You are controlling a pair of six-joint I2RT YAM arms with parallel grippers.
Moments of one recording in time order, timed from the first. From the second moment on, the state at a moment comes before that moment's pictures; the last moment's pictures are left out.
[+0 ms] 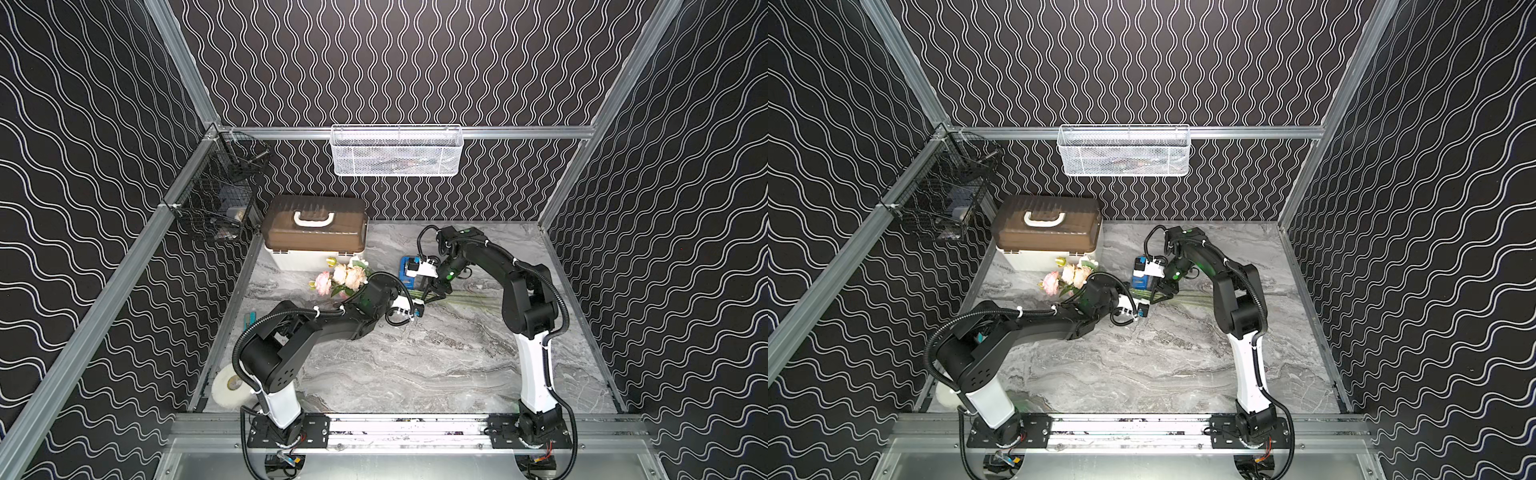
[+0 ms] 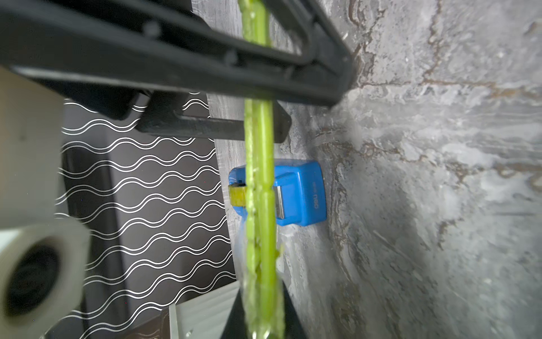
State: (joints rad) left arm -0.62 1.75 0.84 0.40 -0.19 1.41; right arm 0.38 2.22 1.86 -1.21 -0.63 -1.13
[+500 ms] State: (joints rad) left arm -0.63 1.64 0.80 0.35 -0.13 1.34; right arm 0.40 2.13 1.71 -1.07 -0.57 -1.18
